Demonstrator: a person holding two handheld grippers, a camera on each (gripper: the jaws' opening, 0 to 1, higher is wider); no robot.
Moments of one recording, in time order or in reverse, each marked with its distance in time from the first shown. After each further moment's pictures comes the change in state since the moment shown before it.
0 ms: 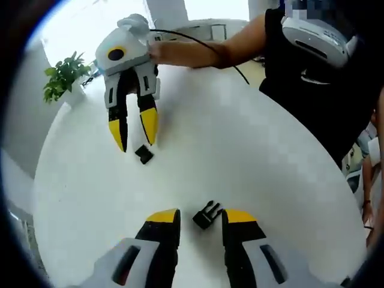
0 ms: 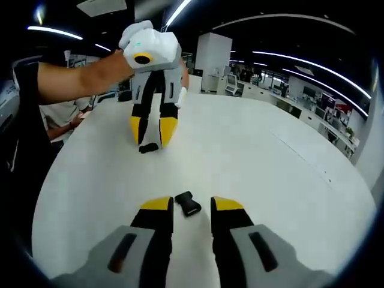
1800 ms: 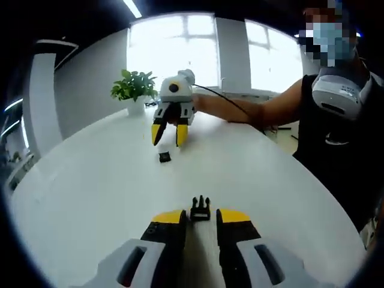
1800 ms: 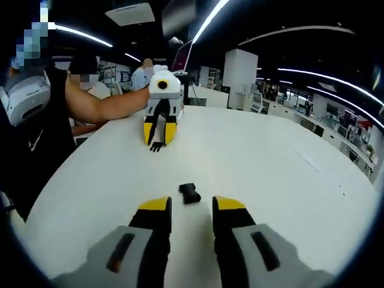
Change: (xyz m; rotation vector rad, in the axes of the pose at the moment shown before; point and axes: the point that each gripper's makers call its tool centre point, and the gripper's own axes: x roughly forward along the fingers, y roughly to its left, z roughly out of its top) left arm -0.003 -0.025 -0.011 -0.353 -0.439 0.261; right arm -0.015 -0.005 0.000 -0.041 -0.192 0.219
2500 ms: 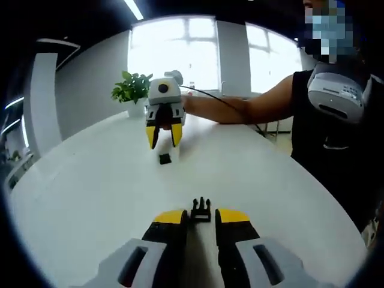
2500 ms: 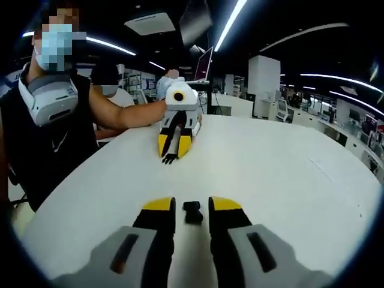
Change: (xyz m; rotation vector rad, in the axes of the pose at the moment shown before) left arm 0.004 0.002 0.002 -0.005 -0.028 -0.008; right arm 0.018 0.010 0.009 -0.062 -0.002 0.178
